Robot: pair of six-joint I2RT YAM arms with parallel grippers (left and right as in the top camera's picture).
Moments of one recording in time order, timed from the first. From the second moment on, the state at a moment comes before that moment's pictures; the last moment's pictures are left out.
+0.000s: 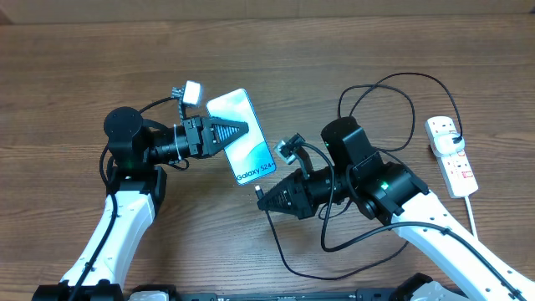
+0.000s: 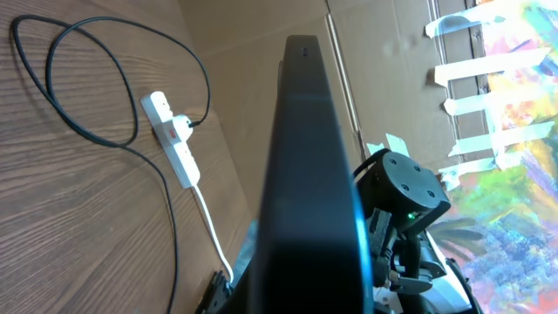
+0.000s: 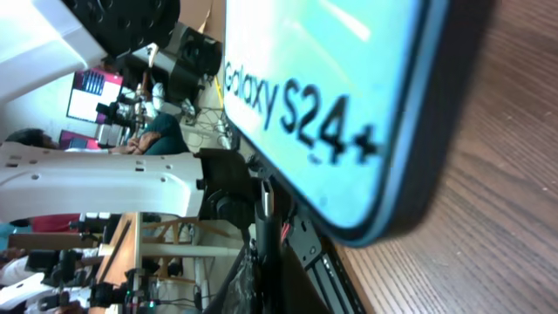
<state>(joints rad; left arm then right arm) -0.02 1.35 0.69 0.62 1.34 -1.22 0.60 1.27 0.95 -0.49 -0.97 0.33</state>
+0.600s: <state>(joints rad) -0.01 1.35 0.69 0.62 1.40 -1.18 0.60 1.27 0.95 -0.46 -0.96 0.33</state>
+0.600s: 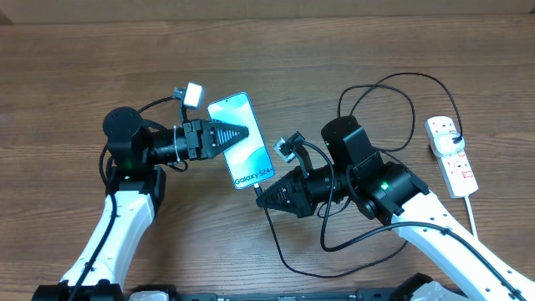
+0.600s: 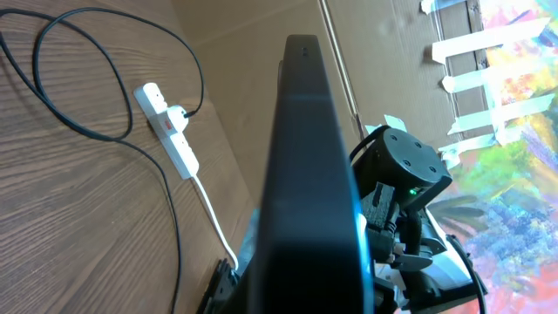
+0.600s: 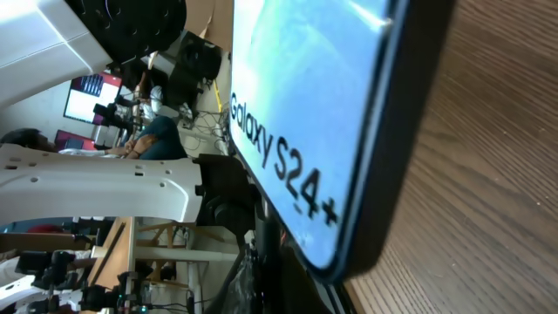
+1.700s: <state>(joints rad) 0.00 1.35 0.69 0.70 1.43 -1.18 0.60 1.27 0.95 -0.37 -0.97 0.38</state>
